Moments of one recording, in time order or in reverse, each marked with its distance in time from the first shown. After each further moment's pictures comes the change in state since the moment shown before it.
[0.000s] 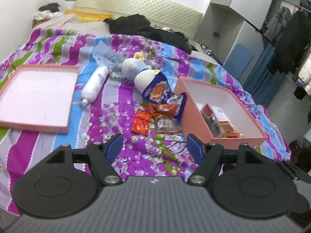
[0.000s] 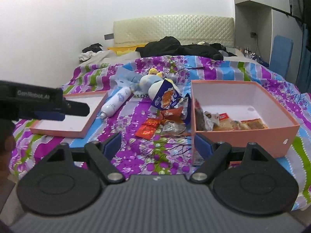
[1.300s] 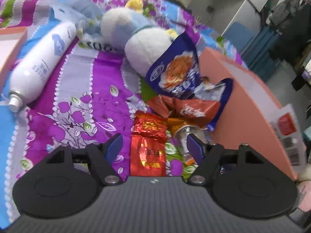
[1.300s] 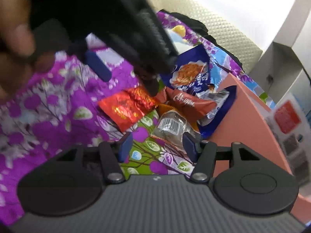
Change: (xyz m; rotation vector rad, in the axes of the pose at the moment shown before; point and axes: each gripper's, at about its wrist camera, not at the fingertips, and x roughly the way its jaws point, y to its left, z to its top) left arm 0.316 0.066 0.039 -0.012 0.191 -0.146; right arm 0.257 0.039 -0.055 -0.559 0.113 -0.173
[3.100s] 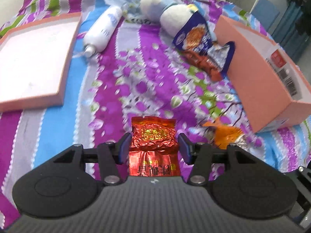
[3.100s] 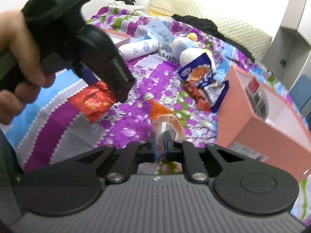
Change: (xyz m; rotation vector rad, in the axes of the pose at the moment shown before) left arm -0.122 -0.020 -0.093 0.024 0.112 0.270; right arm -0.145 0.007 -0.025 0.143 -0.001 0.188
